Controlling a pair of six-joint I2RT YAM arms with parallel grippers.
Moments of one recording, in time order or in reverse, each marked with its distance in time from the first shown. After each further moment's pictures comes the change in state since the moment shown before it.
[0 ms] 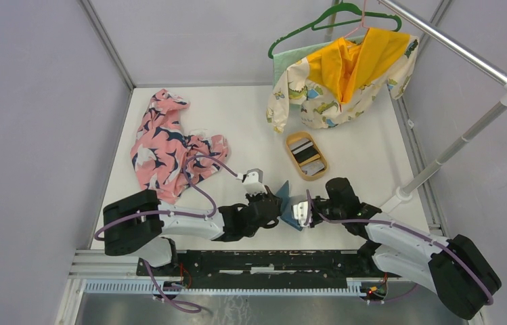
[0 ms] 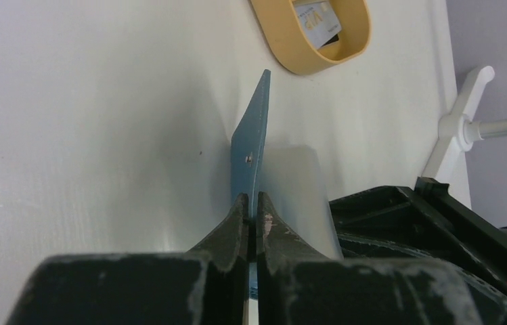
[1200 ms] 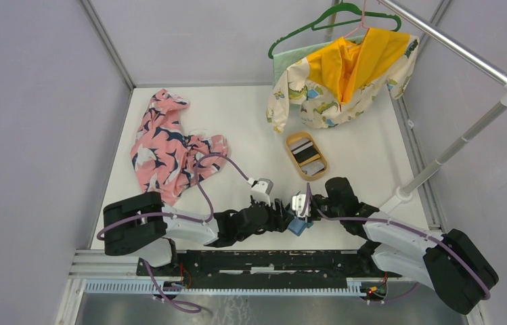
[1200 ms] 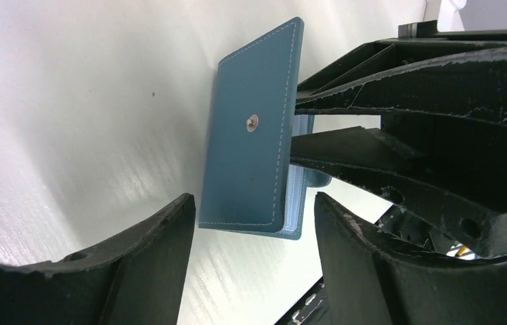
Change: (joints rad) left arm -0.005 0.001 -0.150 0.283 0.295 0.277; right arm 0.001 0.051 -0.016 0.108 0.085 0.152
